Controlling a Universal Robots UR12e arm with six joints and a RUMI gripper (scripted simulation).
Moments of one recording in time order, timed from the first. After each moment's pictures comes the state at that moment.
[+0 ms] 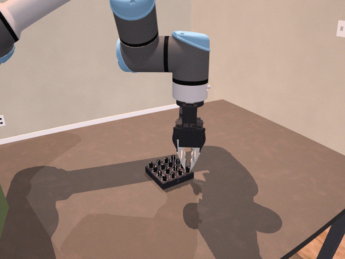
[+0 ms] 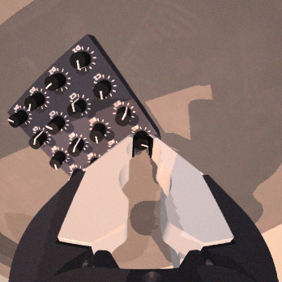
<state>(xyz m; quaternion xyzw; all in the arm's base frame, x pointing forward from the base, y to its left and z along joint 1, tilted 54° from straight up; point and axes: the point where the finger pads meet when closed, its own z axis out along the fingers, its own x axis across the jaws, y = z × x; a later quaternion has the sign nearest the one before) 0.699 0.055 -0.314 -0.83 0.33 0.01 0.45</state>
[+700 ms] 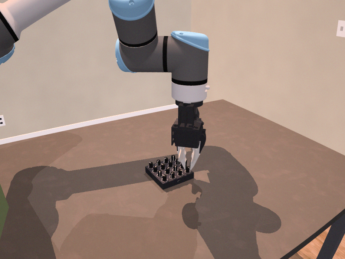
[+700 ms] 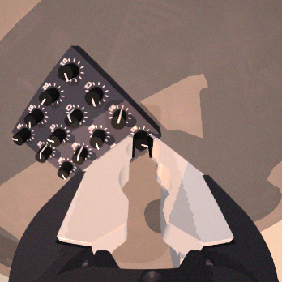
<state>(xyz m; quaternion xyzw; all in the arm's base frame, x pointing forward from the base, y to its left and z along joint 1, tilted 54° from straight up) 0.700 0.055 -0.315 -0.80 0.39 0.05 0.45</state>
